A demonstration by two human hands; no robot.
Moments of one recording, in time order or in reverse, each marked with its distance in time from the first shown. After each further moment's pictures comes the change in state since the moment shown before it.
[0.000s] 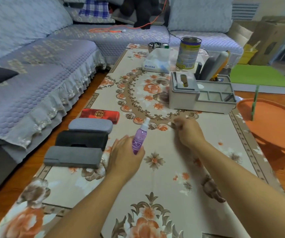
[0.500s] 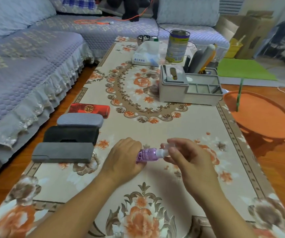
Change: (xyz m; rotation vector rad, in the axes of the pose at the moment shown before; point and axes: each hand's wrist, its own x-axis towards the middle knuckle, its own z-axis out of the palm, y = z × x) left_hand -0.016 -0.009 0.004 0.185 -0.018 0.601; right_hand -0.178 -0.064 -0.053 0.923 0.034 0.112
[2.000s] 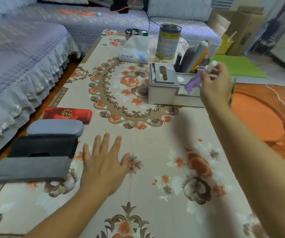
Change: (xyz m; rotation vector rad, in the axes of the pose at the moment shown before) left_hand 0.018 -0.006 0.020 0.281 -0.404 -0.513; right_hand 0.245 -0.030 -0.088 -0.453 0.568 -0.296
